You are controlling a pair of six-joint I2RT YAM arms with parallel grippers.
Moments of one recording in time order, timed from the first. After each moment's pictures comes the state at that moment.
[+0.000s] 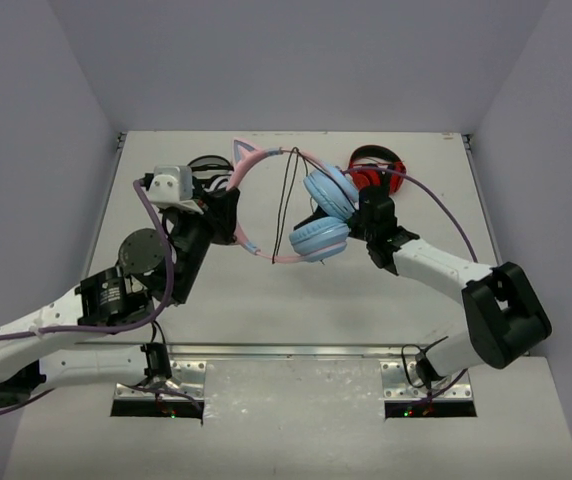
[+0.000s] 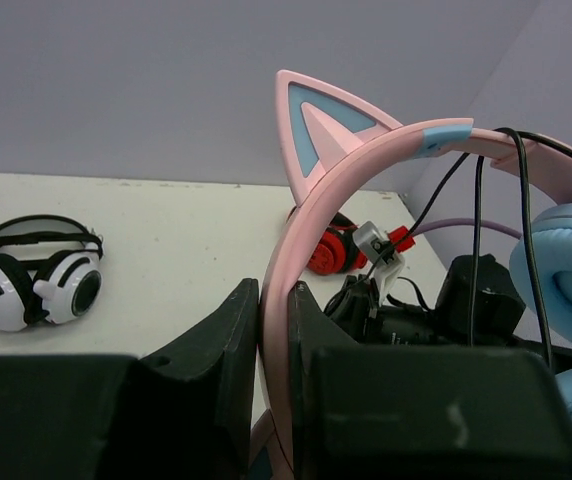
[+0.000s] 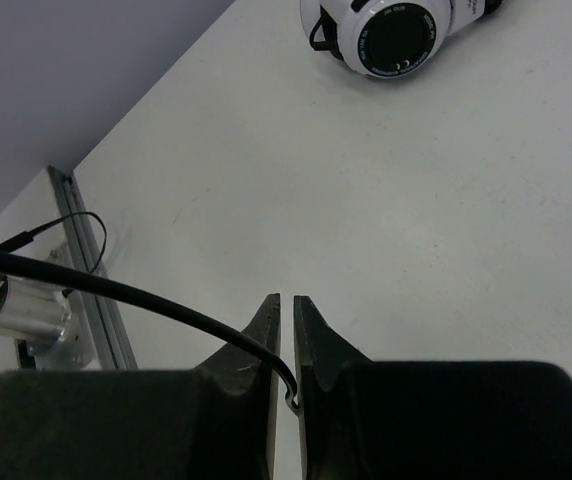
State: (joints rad) left arm -1.19 0.85 1.17 -0.19 -0.93 -0.23; right arm 0.49 1.46 0.75 0.41 -0.56 0.31
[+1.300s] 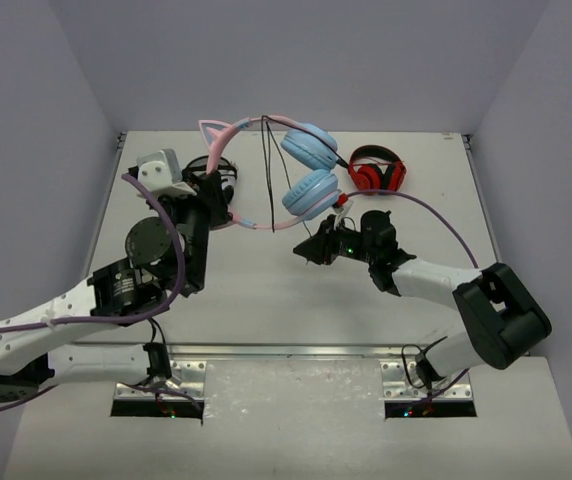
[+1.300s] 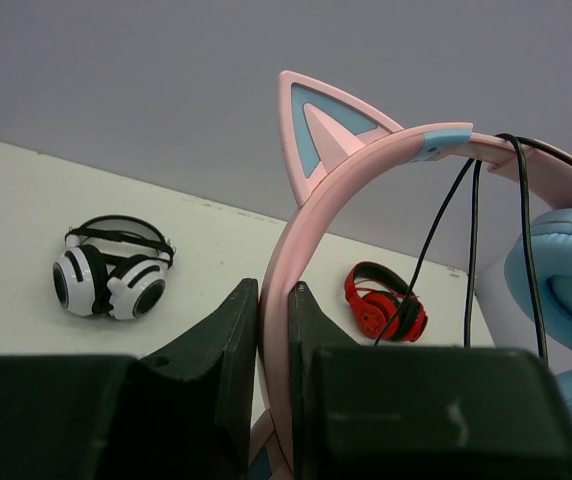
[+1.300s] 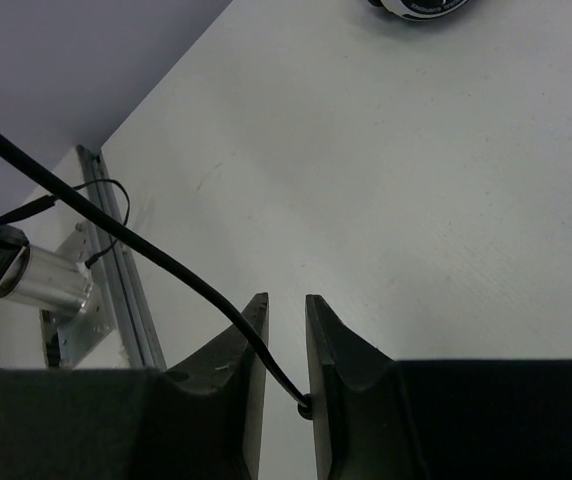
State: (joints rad) left arm -1.19 0.94 1.25 -0.08 -1.23 -0.19; right arm 0.52 1.46 0.54 0.69 -0.58 0.40
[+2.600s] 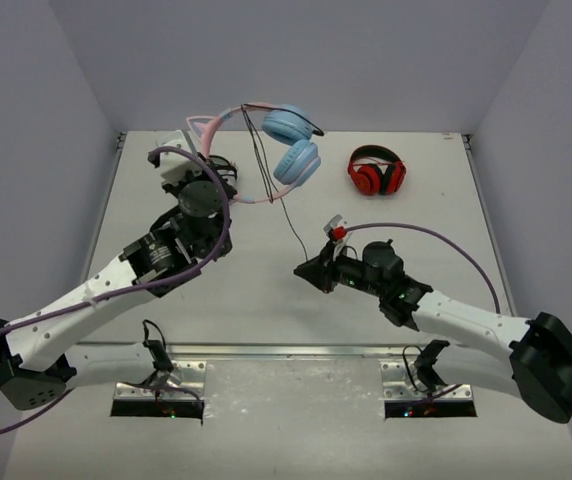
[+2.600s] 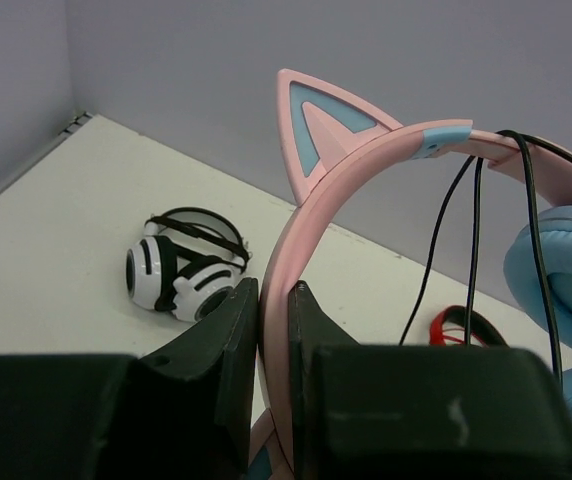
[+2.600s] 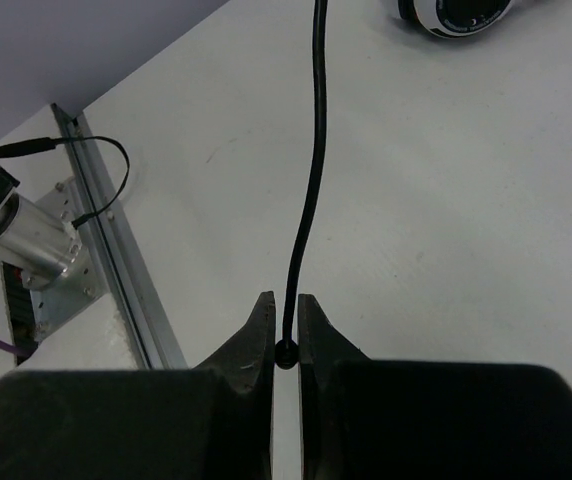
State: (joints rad) left arm -0.96 1.08 1.26 -0.18 -1.26 -0.37; right arm 0.75 1.13 0.40 0.53 -0.31 0.27
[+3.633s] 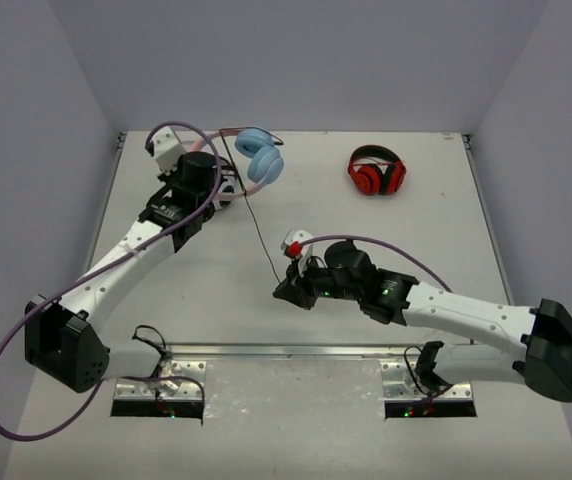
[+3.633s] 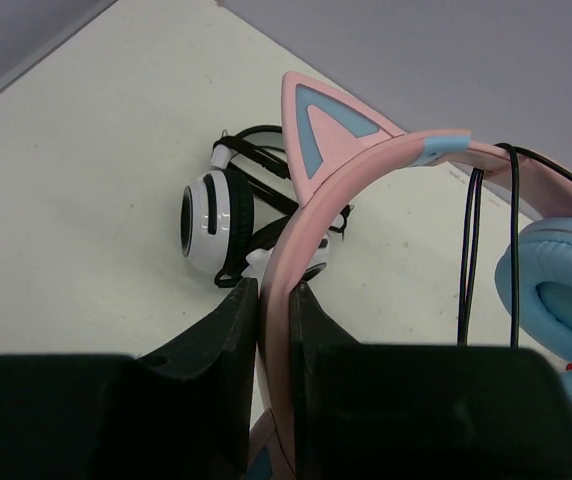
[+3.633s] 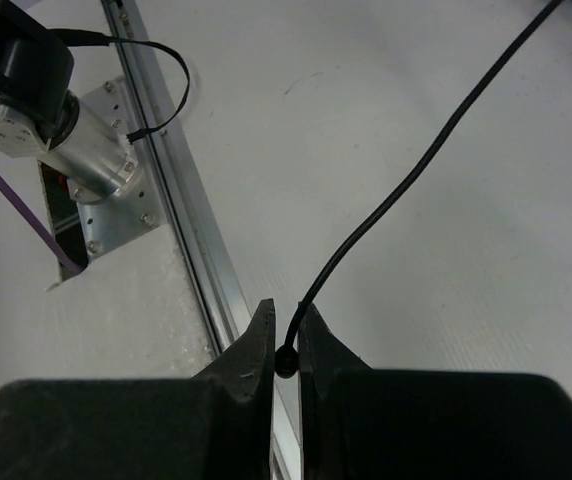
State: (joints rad) left arm -0.41 1.30 1.13 -0.29 -0.81 -0.67; right arm 1.01 1.15 0.66 0.10 -0.21 0.15
